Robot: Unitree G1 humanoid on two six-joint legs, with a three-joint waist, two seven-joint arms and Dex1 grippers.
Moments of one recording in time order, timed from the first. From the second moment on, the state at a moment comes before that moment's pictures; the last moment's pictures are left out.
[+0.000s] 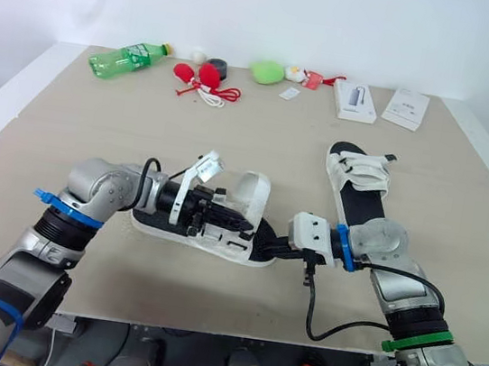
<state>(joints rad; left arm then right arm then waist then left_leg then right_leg) -0.83 0.34 -0.24 0.15 -0.68 1.10 -1.05 -0.49 -0.75 0.23 0.17 0.17 -0.09 1.37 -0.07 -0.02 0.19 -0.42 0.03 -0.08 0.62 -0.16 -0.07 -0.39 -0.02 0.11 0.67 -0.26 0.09</state>
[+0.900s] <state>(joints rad) -0.80 0.40 -0.34 0.09 -0.59 1.03 -1.12 -0.49 -0.75 0.23 0.16 0.17 -0.09 1.37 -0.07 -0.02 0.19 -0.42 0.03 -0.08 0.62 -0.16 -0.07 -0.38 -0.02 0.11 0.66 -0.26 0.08</state>
